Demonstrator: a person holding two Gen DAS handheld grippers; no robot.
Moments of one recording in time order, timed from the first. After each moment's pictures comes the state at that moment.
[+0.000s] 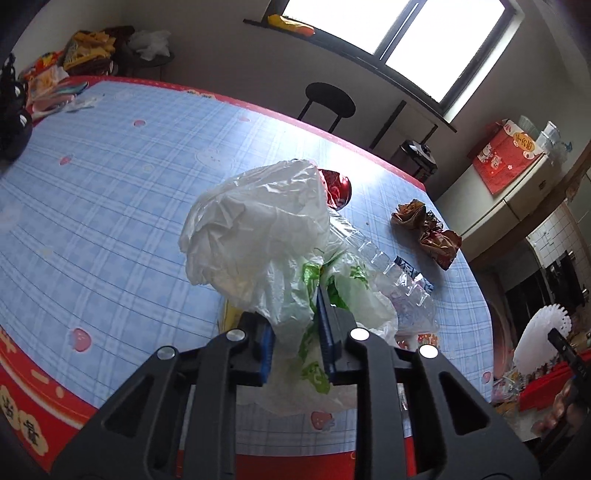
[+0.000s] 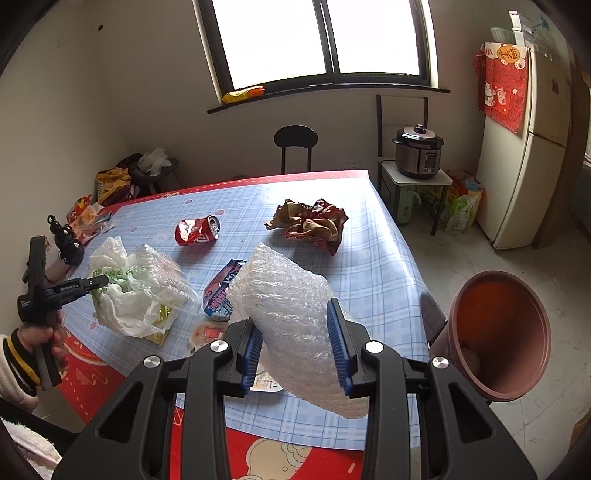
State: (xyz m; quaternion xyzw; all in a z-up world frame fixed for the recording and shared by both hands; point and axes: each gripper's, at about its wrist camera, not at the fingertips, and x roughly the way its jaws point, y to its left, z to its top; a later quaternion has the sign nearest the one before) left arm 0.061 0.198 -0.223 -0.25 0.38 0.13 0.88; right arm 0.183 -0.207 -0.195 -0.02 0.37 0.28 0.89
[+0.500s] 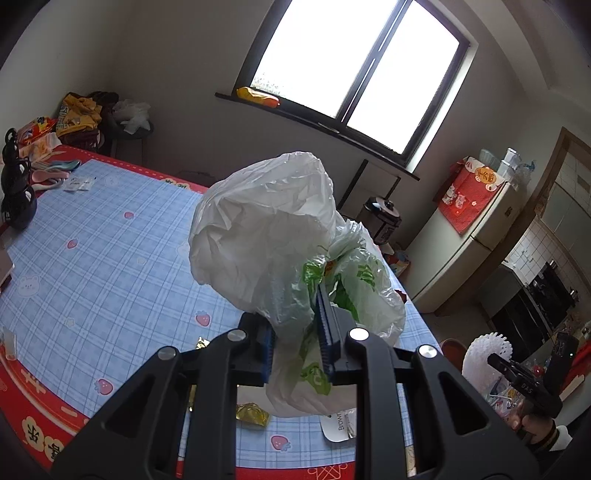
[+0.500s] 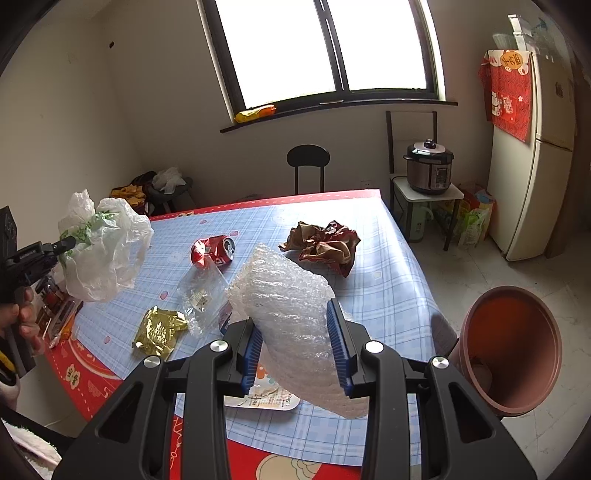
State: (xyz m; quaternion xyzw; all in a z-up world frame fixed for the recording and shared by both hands) left arm 0.033 0.175 -0.103 -0.23 0.26 0.10 0.93; right arm 0.185 -0.214 -0.185 0.01 0.33 0.30 0.89
